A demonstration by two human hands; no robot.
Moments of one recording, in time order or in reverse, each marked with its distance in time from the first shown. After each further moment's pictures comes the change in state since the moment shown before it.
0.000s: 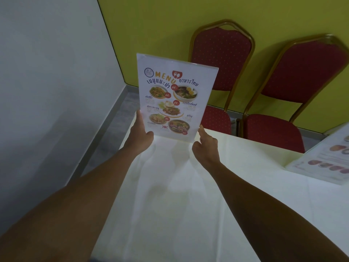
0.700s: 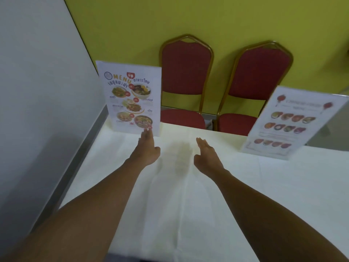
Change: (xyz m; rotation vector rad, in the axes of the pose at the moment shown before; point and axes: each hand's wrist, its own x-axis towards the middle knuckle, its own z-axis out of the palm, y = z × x) left_hand -0.101 0.060 0.111 0.389 -0.195 0.054; right_hand -0.073 0.099 -0.117 -0.331 -0.076 -0.017
